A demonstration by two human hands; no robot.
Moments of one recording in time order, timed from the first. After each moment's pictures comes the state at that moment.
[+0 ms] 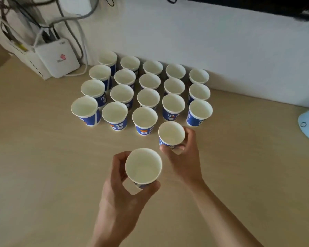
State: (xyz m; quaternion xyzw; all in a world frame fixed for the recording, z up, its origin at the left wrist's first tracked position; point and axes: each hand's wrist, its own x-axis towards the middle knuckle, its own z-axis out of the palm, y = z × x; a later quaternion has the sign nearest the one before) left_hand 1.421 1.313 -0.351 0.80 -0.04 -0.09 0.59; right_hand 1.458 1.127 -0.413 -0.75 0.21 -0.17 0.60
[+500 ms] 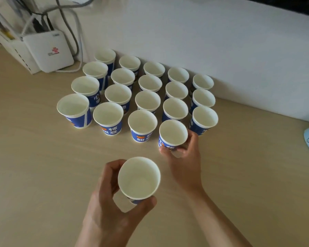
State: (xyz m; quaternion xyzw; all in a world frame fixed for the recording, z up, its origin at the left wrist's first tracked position) left_hand 1.435 1.308 -0.375 0.79 -0.04 -0.09 0.60; right_hand 1.482 1.116 -0.436 -0.76 0.20 -0.21 0.59
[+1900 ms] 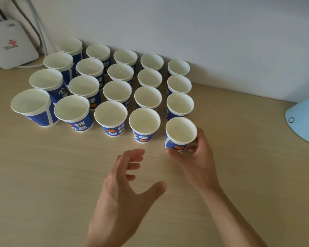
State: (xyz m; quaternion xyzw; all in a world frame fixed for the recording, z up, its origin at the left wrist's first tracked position) left_hand 1.435 1.239 -0.386 0.82 -0.09 -0.13 0.55; right_hand 1.434 1.042 -0.431 -0.79 0.21 -0.17 0.55
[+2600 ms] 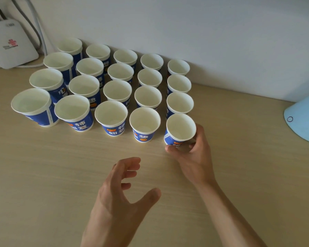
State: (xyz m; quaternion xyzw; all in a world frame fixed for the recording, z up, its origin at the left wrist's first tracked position) left_hand 1.426 1.249 -0.388 0.81 -0.06 -0.15 0.57; right_hand 1.441 1.043 -0.432 -0.79 0.21 -0.20 0.54
